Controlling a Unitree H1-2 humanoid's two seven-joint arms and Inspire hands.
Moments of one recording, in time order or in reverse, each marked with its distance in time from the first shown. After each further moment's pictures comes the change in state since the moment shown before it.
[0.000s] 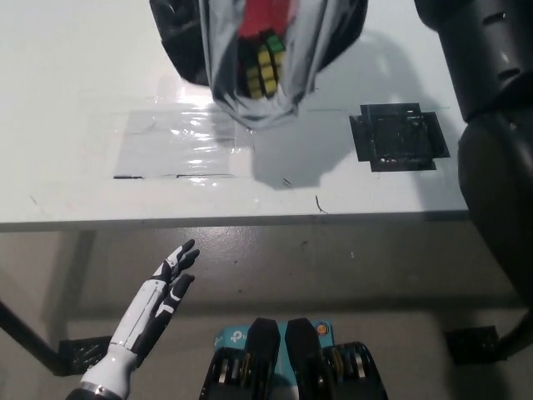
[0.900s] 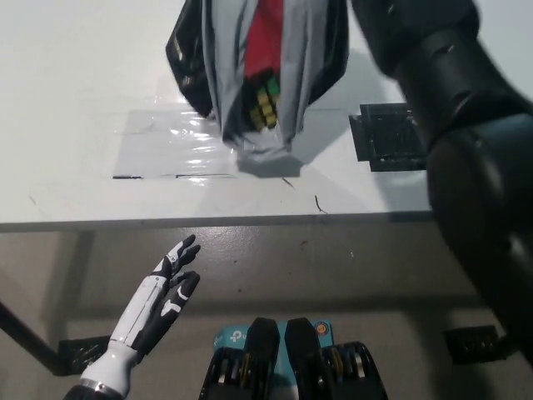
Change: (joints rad) left_arm -0.008 0.000 -0.001 -0.012 0.000 0.000 0.000; right_arm 0.048 0.083 -0.002 0.242 0.058 -0.088 -0.086
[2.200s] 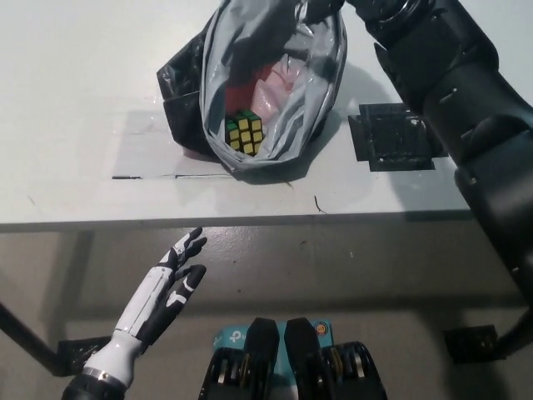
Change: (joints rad) left_arm -0.031 0.003 -0.007 -0.008 0.003 0.030 -0.020; right_arm 0.060 -0.092 0.553 0.112 -0.217 0.051 0.239
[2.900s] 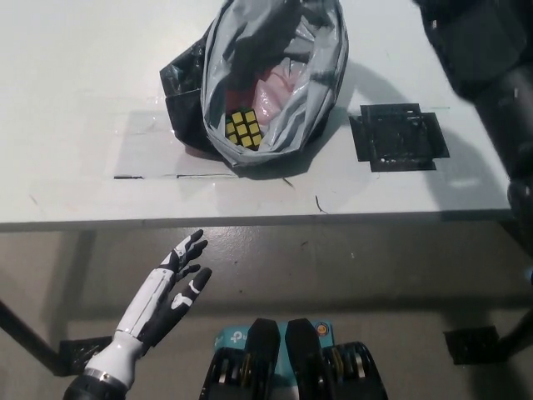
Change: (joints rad) left_arm 0.001 -0.001 -0.003 0.010 0.000 0.009 -0.001; right_arm 0.158 -0.114 -0.108 -0.464 -0.005 0.017 0.207
